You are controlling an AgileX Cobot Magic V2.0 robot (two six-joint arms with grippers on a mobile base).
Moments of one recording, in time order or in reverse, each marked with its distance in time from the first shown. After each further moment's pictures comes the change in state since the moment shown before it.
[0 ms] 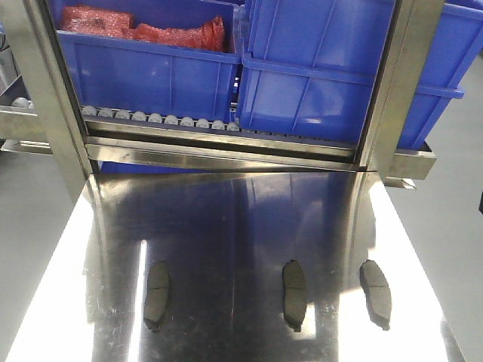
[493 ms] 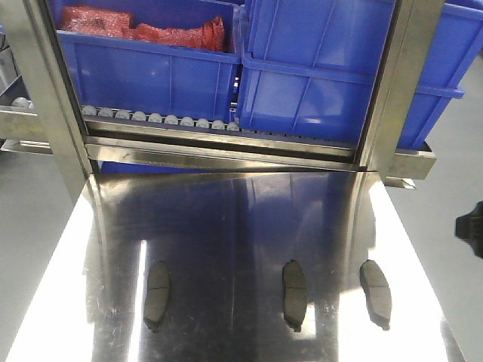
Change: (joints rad) left arm 0.000 0.000 0.000 0.000 0.000 0.000; right arm 0.000 0.208 -0.053 0.051 0.130 -0.018
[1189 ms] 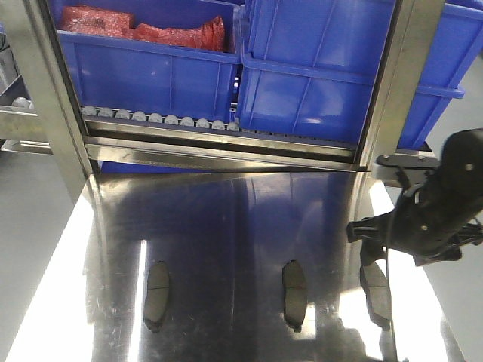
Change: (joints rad) left arm 0.000 0.000 0.000 0.000 -0.001 0.000; right arm 0.209 0.600 -0.253 0.008 0.156 0.127
